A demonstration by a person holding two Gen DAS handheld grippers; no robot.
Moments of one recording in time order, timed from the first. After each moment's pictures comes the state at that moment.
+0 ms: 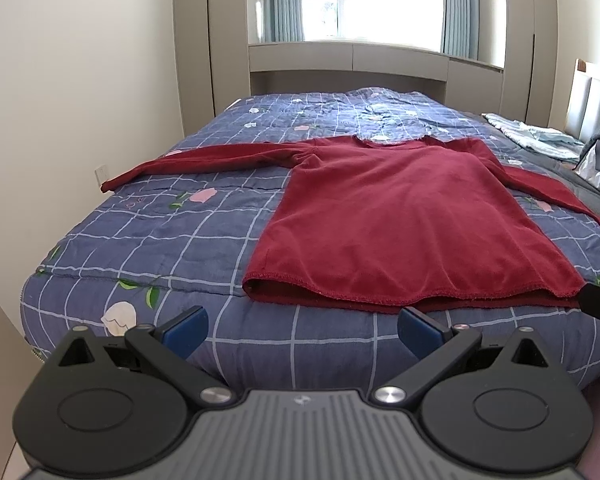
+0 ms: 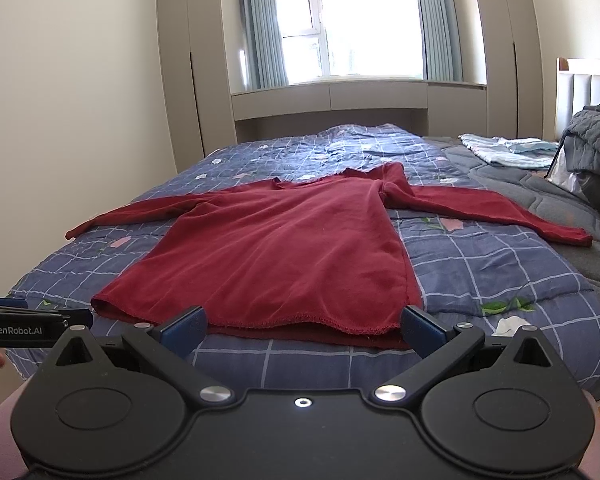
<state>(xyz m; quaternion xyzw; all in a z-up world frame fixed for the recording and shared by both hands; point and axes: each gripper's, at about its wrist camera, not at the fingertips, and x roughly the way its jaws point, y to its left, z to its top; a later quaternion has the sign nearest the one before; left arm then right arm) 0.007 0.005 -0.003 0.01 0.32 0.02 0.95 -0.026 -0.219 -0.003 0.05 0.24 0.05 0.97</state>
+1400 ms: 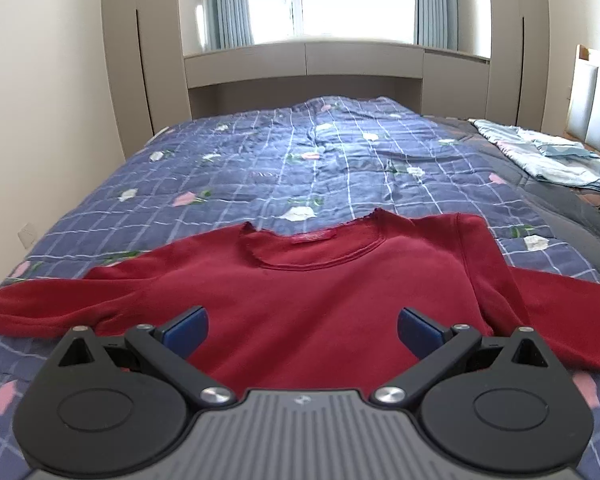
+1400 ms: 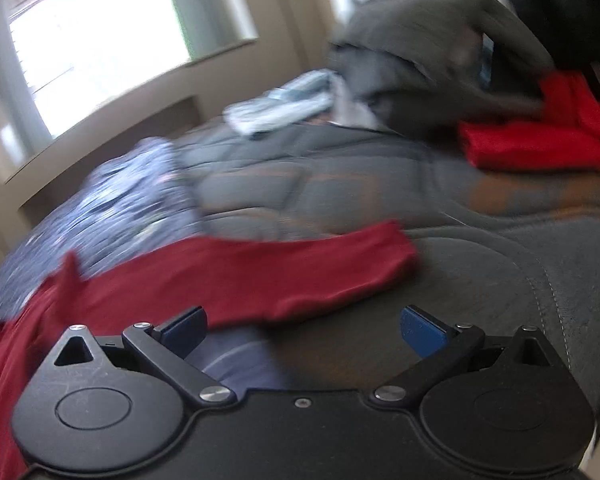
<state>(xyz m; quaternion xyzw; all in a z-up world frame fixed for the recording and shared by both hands) 0.364 -0.180 -0.001 0.04 0.32 -0.01 0.95 0.199 -0.574 -0.051 0.25 0.27 -0.24 0.90</state>
